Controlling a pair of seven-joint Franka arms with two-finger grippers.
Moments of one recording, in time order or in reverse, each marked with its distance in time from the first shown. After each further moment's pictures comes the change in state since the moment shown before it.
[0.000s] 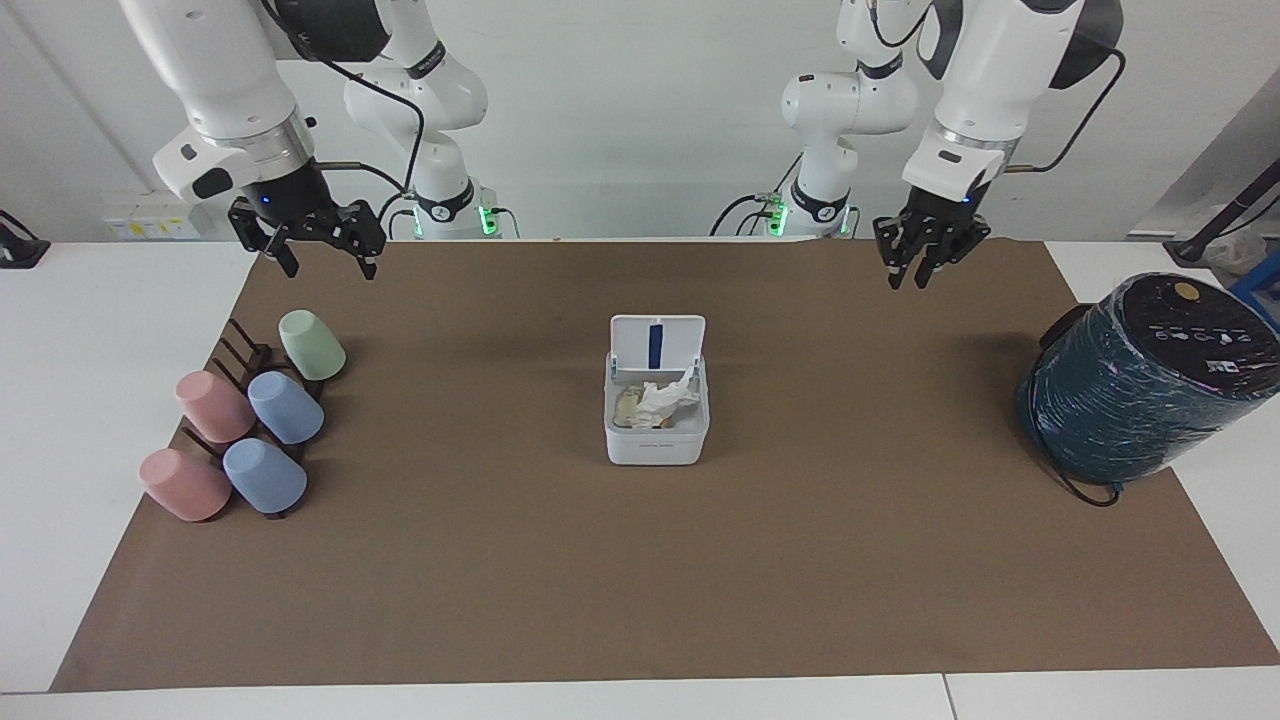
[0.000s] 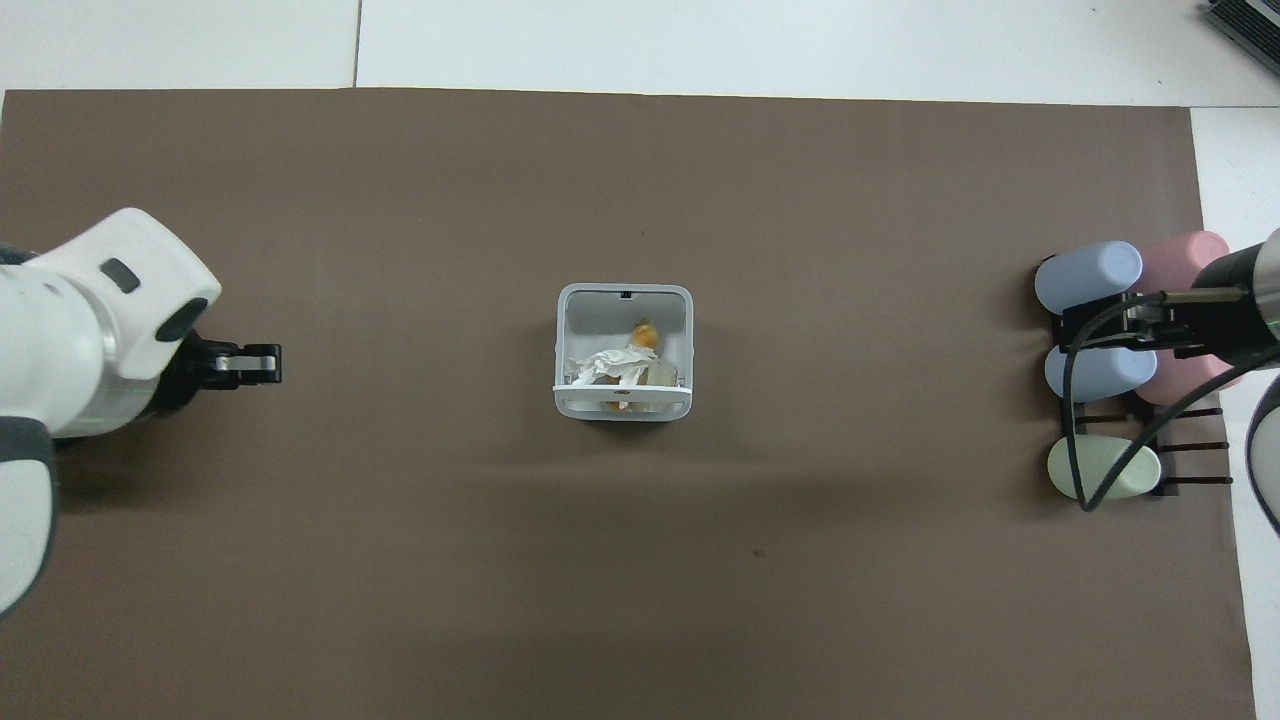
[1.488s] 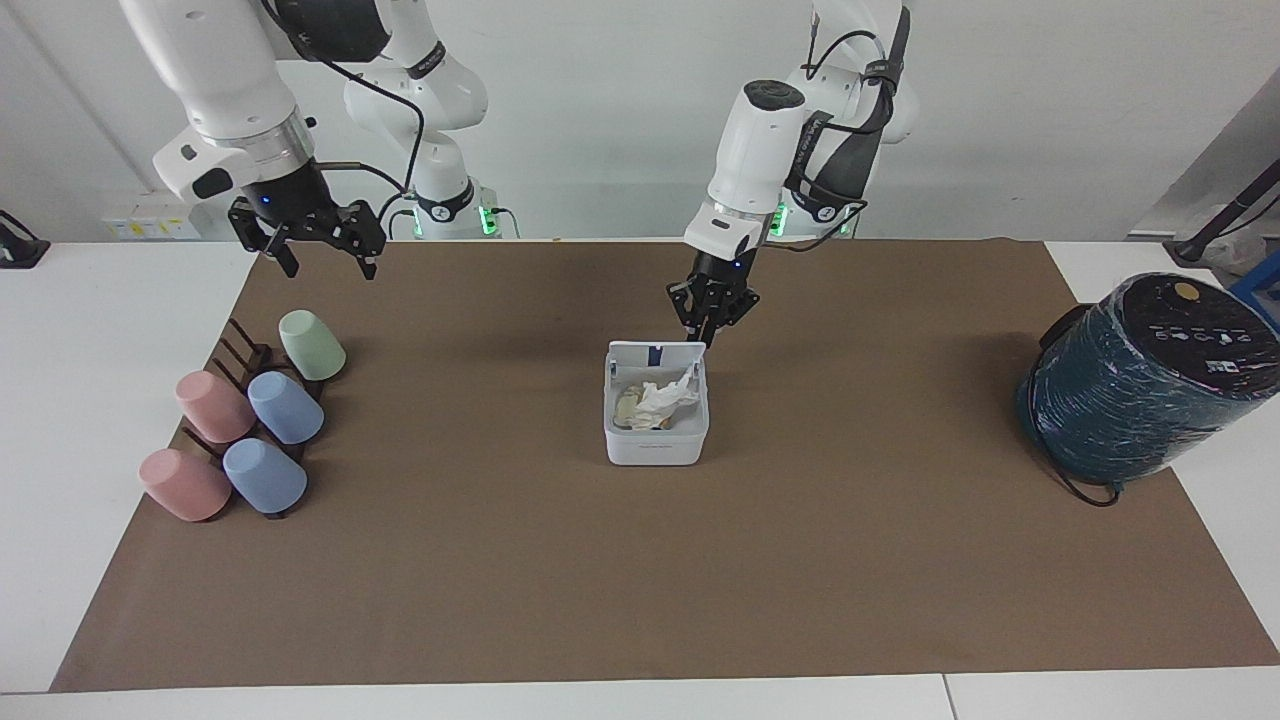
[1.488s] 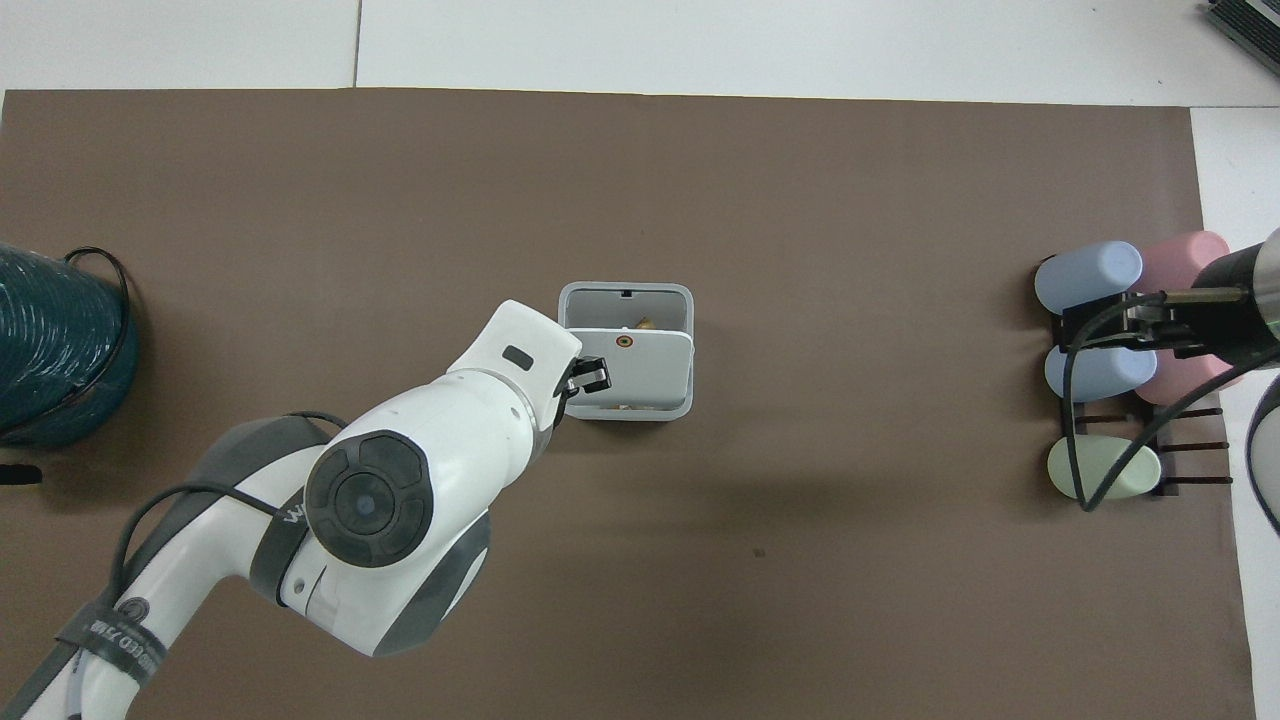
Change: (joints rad) left arm -0.372 0.192 0.014 -0.185 -0.018 0.700 -0.583; right arm 0.000 0.000 0.000 0.000 0.000 0.000 0.000
